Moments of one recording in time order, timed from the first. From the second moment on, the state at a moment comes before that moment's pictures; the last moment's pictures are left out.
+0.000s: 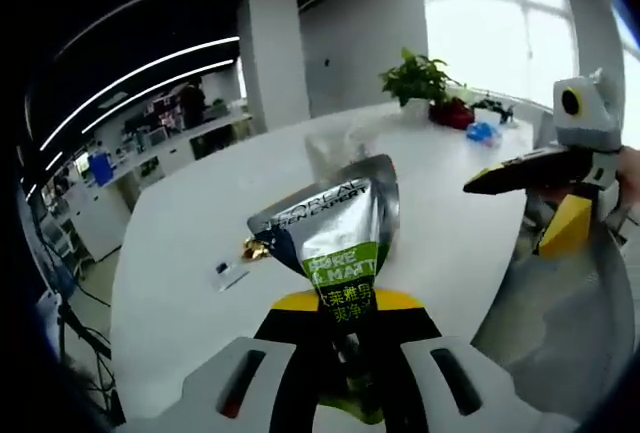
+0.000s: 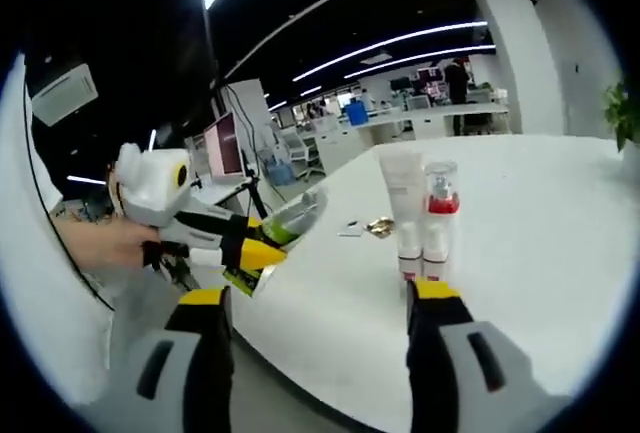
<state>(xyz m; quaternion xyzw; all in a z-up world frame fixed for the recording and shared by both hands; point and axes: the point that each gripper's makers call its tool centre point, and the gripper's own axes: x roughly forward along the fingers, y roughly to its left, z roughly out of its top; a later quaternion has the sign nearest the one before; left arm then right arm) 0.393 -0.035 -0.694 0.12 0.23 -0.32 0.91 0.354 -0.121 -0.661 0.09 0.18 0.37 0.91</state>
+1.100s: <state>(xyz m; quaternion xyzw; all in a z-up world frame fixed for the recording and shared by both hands) 0.361 -0.065 -0.669 0.11 0.19 -0.37 0.90 0.381 -0.097 -0.632 0.31 0.12 0.33 0.89</state>
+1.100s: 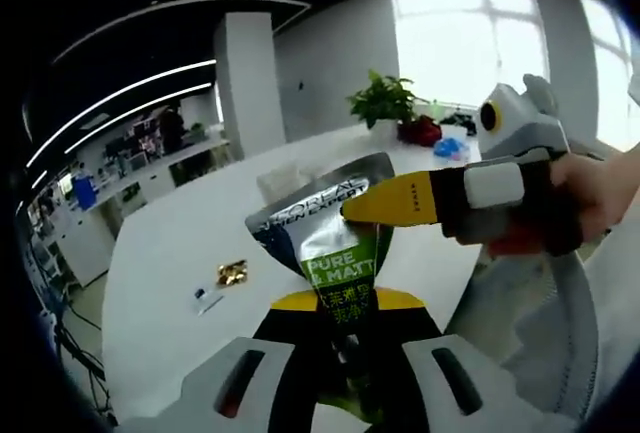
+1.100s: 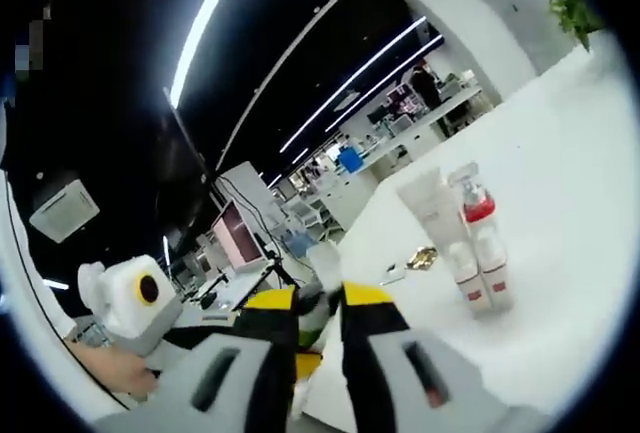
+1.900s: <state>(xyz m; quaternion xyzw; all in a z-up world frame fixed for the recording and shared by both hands) 0.353 -0.067 -0.673 0.04 0.23 -0.41 0.88 0.382 -0.106 -0.631 0.31 0.14 0.36 0.87</state>
